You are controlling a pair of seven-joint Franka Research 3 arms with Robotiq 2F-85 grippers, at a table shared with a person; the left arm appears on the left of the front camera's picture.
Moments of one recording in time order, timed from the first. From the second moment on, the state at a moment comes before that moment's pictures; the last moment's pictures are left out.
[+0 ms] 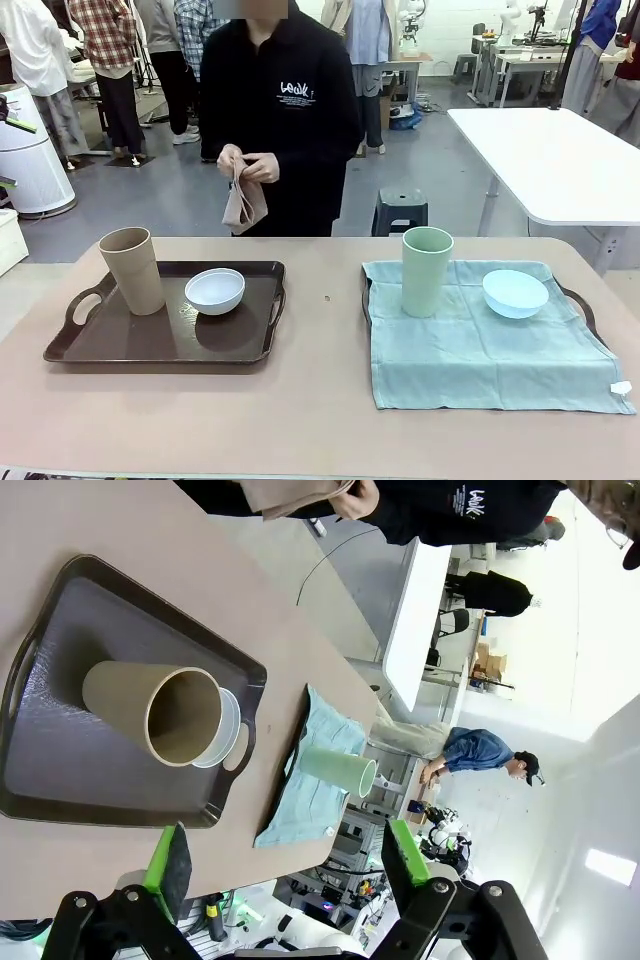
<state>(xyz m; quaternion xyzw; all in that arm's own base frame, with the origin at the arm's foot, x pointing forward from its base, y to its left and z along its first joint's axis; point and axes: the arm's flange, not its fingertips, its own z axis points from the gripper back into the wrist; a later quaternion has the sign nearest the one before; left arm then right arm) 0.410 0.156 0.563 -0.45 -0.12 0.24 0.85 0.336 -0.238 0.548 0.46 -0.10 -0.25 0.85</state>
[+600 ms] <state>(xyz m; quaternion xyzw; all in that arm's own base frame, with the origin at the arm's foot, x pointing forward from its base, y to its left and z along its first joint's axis) 0.410 0.156 0.563 -0.45 -0.12 0.24 0.85 0.336 -0.238 0.548 0.46 -0.10 -0.25 0.85</state>
